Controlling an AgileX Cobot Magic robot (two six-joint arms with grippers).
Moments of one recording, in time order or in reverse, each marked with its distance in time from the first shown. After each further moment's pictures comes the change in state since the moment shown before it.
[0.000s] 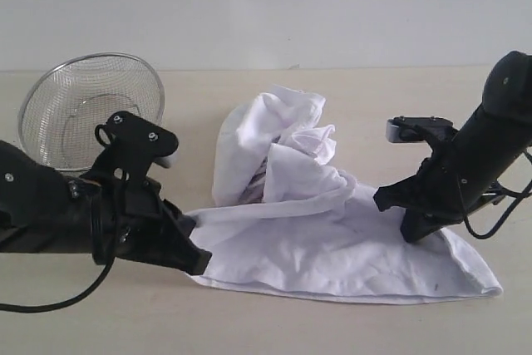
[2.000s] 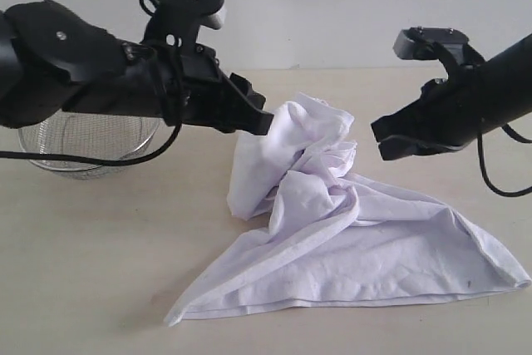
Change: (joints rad) left arm 0.021 0.066 -0.403 0.147 0.062 -0.047; right arm -0.007 -0.252 0.011 0.385 -0.054 -0.420
